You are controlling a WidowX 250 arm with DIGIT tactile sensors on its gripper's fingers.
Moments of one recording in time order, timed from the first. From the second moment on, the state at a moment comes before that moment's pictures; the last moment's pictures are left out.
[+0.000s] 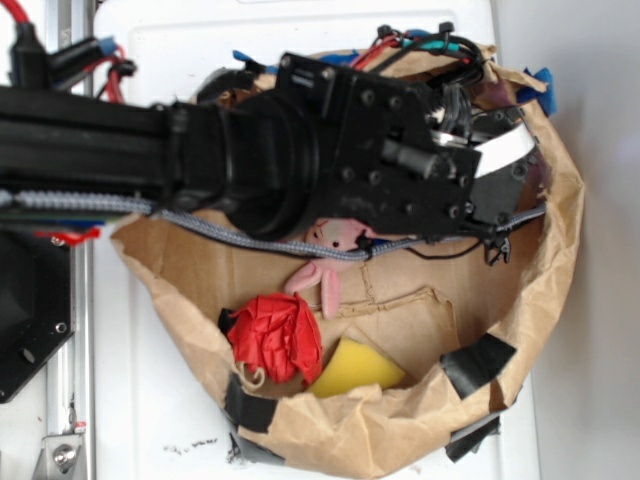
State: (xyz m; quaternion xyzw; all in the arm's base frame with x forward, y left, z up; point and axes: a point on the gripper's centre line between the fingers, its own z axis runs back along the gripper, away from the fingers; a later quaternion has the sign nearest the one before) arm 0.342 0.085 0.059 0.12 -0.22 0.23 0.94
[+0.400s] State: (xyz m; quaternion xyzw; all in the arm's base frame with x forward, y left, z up) arm 0.340 0.083 0.057 0.12 -0.21 0.22 0.95
